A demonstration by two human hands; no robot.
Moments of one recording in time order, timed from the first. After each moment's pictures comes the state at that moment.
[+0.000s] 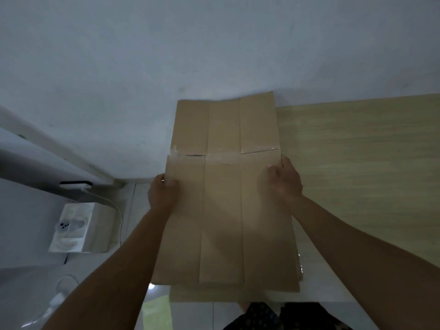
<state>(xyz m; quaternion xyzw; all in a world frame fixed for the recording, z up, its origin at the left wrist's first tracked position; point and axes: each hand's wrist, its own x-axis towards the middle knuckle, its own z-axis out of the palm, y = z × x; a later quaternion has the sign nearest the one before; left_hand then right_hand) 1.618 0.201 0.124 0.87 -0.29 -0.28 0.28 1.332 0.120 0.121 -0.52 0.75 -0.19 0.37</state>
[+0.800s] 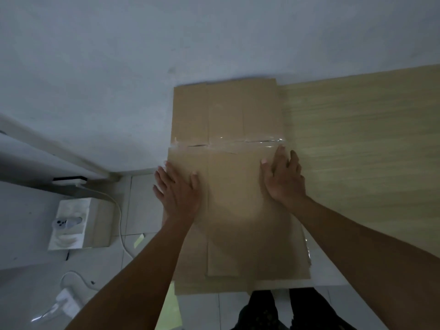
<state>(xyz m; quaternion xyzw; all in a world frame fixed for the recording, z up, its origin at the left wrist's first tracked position) 1.572 0.218 0.091 0.88 -0.43 -0.15 0.12 1.337 0.150 0.081 -0.61 0.74 -0.12 0.26</state>
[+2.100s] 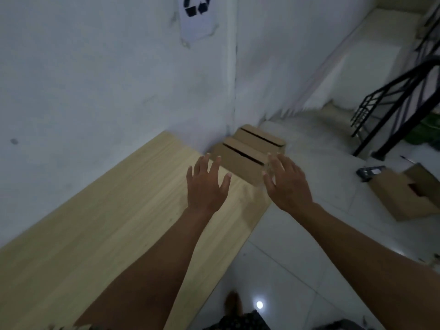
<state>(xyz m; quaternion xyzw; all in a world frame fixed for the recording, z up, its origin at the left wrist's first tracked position) 0.680 0.100 0.193 0.37 -0.89 -0.11 0.24 0.511 0.242 0.203 -0.46 0.86 -0.22 -0.03</state>
